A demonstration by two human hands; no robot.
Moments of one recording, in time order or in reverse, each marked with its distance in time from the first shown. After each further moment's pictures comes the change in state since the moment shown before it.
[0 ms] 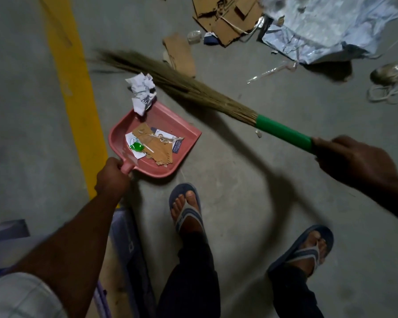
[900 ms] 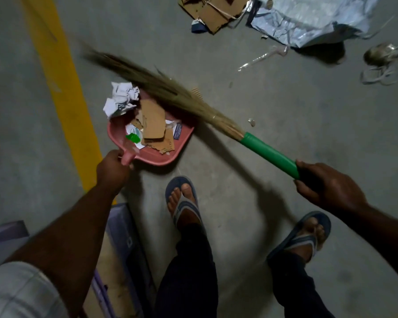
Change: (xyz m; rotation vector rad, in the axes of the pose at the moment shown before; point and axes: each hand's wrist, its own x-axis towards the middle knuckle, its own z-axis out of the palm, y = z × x) left_hand -0.001 0.015 0.008 -0.007 -0.017 0.125; right_hand -0.073 -0.020 0.076 0.281 -0.002 0.078
